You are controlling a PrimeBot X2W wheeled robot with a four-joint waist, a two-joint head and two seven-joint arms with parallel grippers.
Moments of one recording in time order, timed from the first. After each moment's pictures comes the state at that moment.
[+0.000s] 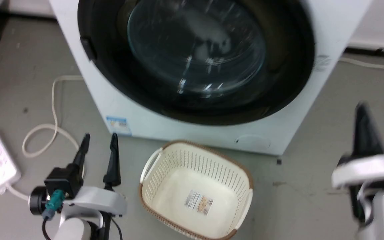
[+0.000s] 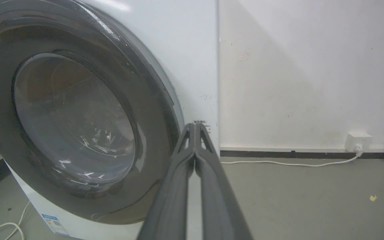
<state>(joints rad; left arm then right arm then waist) -0.19 0.23 -0.19 0.14 -0.36 0.10 -0.26 -0.35 -0.05 -0.20 0.27 0.09 0.13 -0.26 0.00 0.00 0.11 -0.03</state>
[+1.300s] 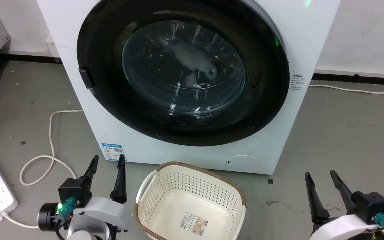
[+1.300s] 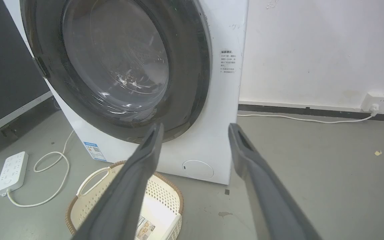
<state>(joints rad) -0.14 0.23 -0.23 0.20 -0.37 0.13 -0.19 0.02 -0.05 -0.04 0.10 0.12 0.13 -0.11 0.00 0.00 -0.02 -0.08</state>
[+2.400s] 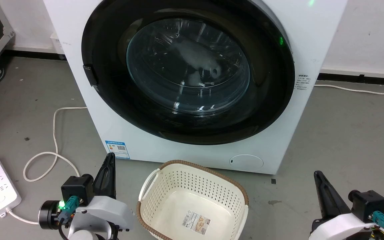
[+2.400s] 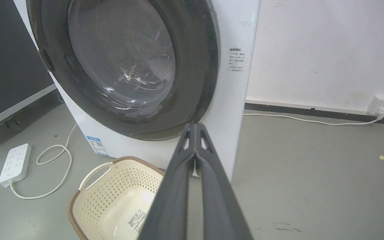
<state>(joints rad) -0.13 0.20 -0.20 0.17 -0.31 0.11 -0.16 0.02 -0.05 -0.03 0.09 0.10 0.13 -0.09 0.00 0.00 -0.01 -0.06</state>
